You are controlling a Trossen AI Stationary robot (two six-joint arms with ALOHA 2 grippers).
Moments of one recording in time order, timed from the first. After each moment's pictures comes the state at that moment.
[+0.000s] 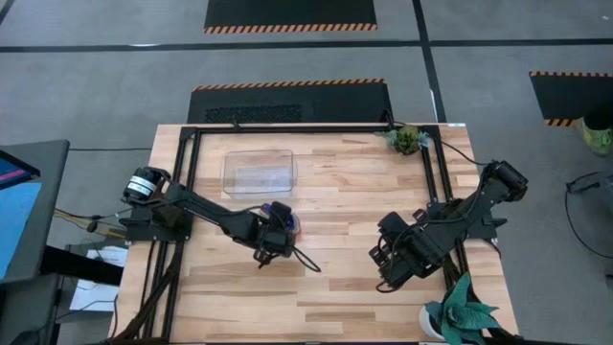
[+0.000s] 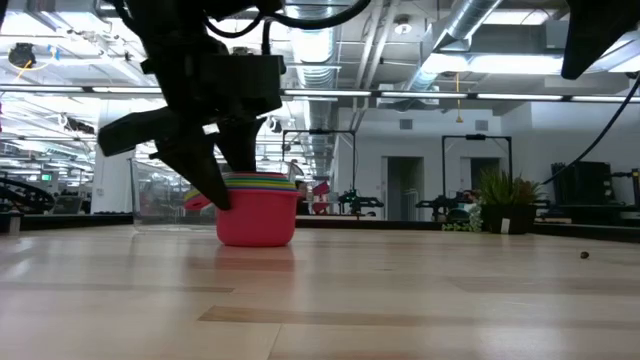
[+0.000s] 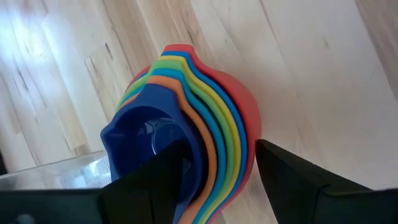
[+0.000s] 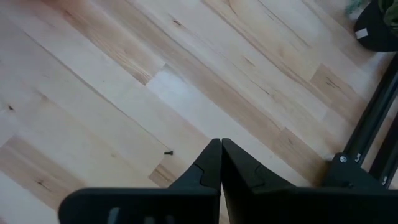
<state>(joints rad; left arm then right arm) -0.29 1.77 1.11 -0.64 -0.40 0.21 0.65 1.57 1.35 -1.51 0.52 1.54</state>
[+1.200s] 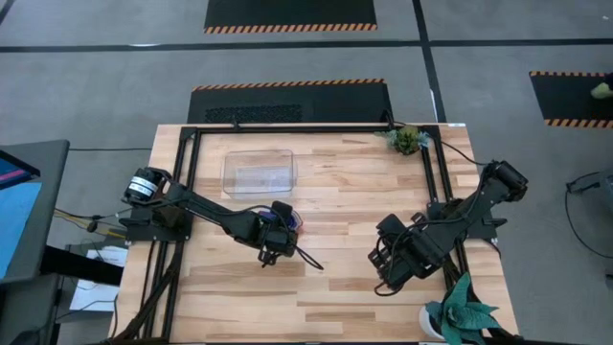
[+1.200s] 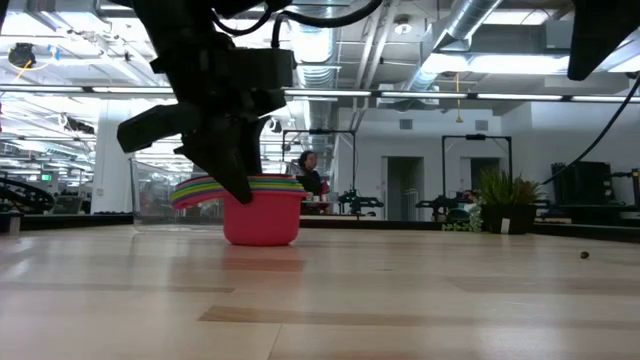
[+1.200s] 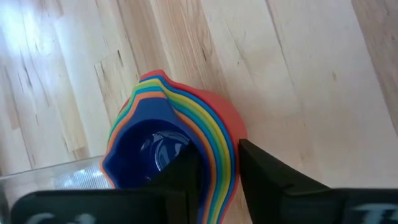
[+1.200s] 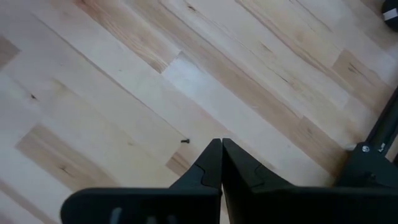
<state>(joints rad) -0.28 1.80 1.12 -0.61 -0.38 0.13 0.65 1.57 1.35 -1.45 0.47 1.54</state>
